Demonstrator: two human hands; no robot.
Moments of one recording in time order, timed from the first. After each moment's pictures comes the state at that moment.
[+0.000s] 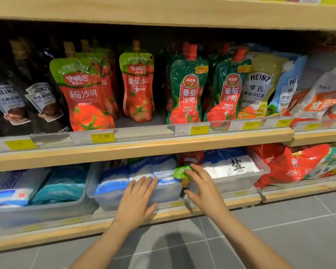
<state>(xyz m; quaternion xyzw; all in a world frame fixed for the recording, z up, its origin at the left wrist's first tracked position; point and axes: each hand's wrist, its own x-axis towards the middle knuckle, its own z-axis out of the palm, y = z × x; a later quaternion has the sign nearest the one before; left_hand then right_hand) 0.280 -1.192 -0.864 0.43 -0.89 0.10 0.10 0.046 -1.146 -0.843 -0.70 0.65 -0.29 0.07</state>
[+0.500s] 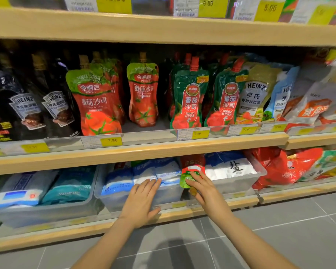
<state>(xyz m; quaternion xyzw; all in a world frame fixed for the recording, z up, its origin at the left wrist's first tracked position) 0.284 -1.186 -0.853 0.42 -0.90 0.06 0.08 0.048 -1.127 -0.829 -0.73 0.62 -0.28 0.08</state>
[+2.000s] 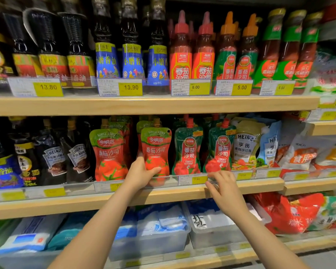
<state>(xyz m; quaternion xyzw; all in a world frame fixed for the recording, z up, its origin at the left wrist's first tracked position) 0.262 -1.267 -0.652 0.51 -0.72 -0.27 0.38 0.012 -1.168 -0.692 -0.67 0.65 -0.36 -0.06</state>
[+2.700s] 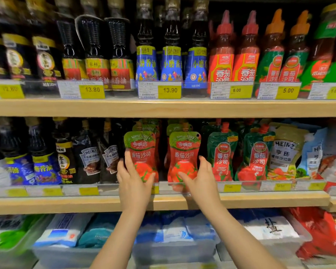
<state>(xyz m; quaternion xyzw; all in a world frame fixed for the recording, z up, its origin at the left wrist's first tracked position) 0.333 -1.233 -0.664 0.62 -0.61 -0.02 0.48 0.166 -1.213 -0.652 -0.59 0.65 -0.47 0.11</state>
